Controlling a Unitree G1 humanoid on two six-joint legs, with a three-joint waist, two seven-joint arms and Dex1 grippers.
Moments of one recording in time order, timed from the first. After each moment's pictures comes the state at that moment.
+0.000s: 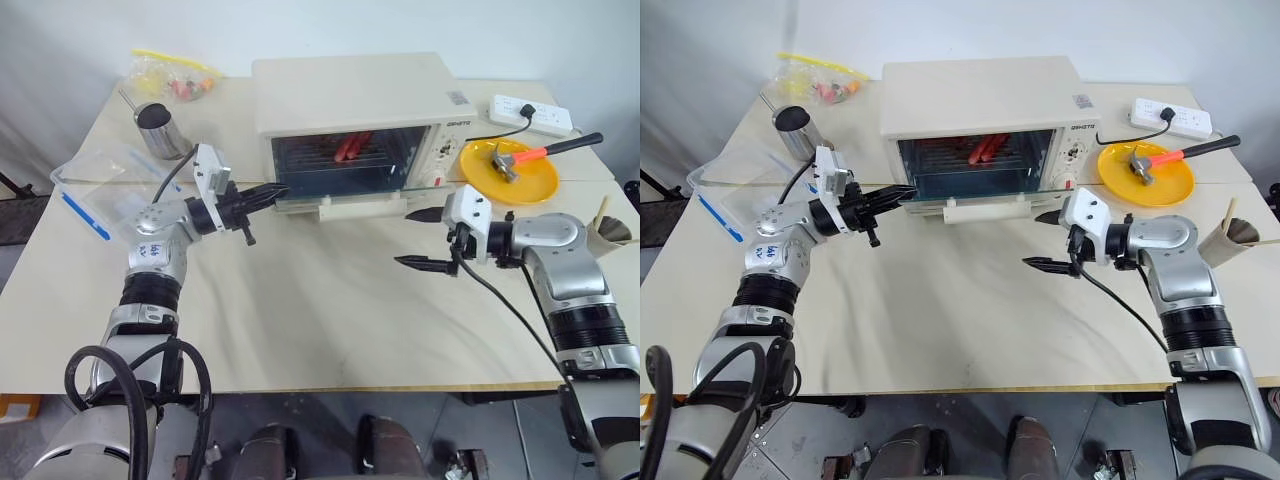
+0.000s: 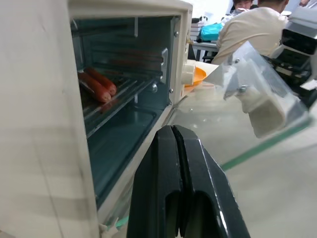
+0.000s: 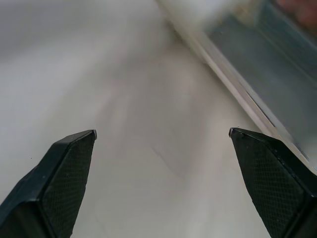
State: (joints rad) left arm -0.94 0.43 0.11 0.83 -0.33 -0.04 -1.15; right arm -0.70 -0.71 0.07 0.37 0.11 0.08 1.19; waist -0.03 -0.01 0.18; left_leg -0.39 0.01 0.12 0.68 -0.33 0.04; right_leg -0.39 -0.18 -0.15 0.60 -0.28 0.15
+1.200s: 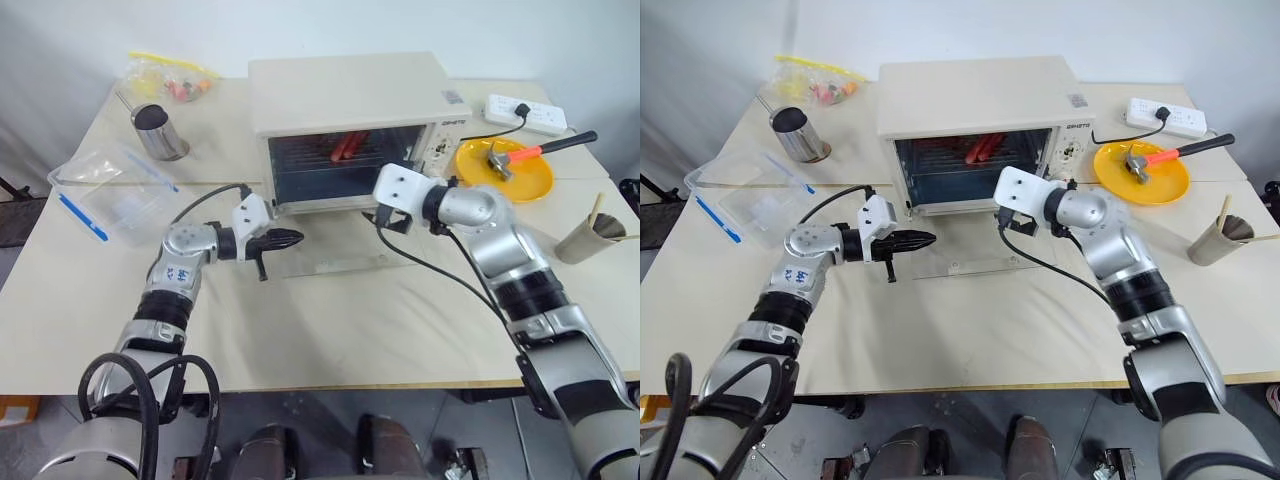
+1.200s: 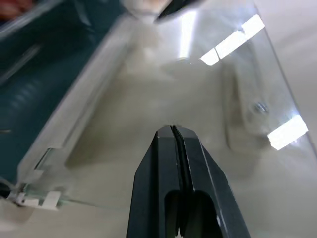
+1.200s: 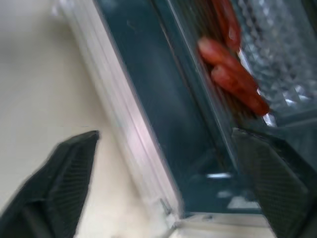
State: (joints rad) left arm -0.79 0.38 0.01 0.72 -0.16 -0.18 -1.01; right arm -1.00 -0.48 0.33 0.52 -0.34 0.04 0.59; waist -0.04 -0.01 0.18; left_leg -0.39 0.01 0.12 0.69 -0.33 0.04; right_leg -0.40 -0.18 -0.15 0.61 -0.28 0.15
